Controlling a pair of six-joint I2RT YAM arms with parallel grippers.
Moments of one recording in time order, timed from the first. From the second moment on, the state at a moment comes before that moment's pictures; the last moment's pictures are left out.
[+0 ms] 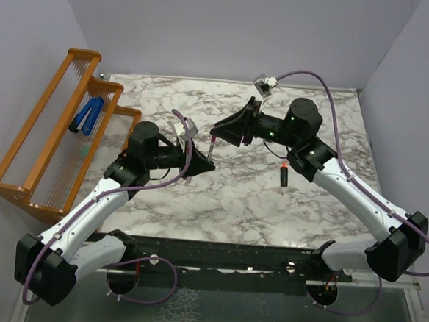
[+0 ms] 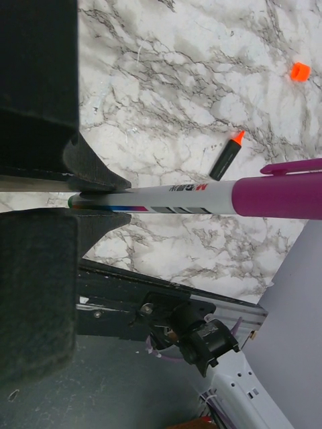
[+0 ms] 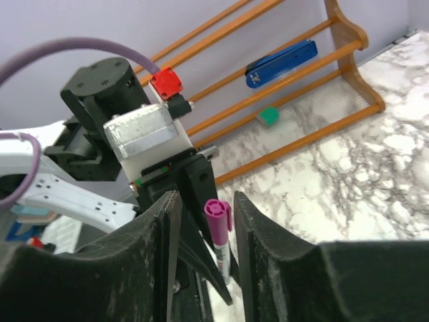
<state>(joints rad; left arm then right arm) -0.47 1.00 0.80 -0.03 0.82 -0.17 0.67 1.33 1.21 0.19 -0.64 0.49</state>
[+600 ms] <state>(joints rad) -0.47 0.99 0.79 -0.05 0.82 -0.17 0.66 1.35 1.23 0.18 -0.67 0.49</state>
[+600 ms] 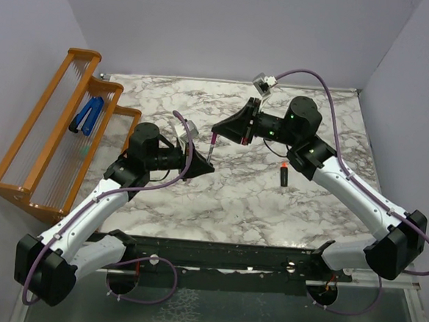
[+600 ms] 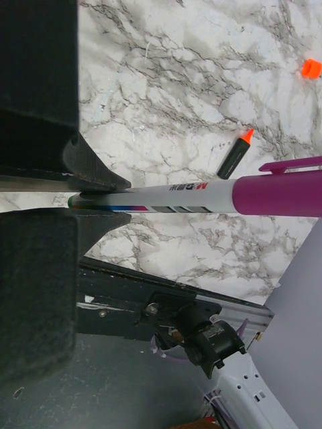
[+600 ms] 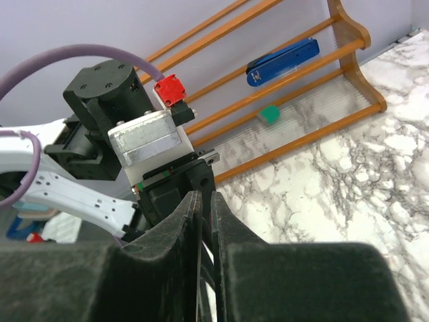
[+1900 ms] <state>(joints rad) -0.47 1.14 0.90 -0.06 0.78 -0.18 0.65 1.34 1.18 0.16 -0.56 0.37</state>
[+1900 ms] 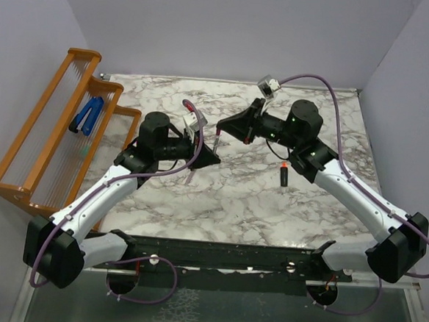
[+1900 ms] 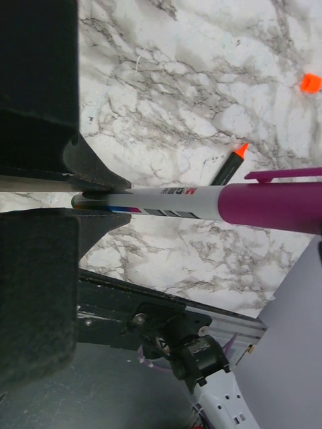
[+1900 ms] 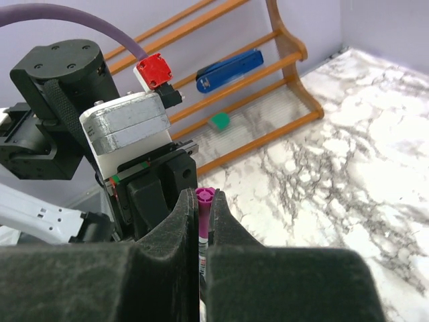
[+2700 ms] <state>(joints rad) -0.48 1.14 0.90 0.15 0.81 -0.24 0.78 1.35 1.07 0.49 -0.45 0.31</state>
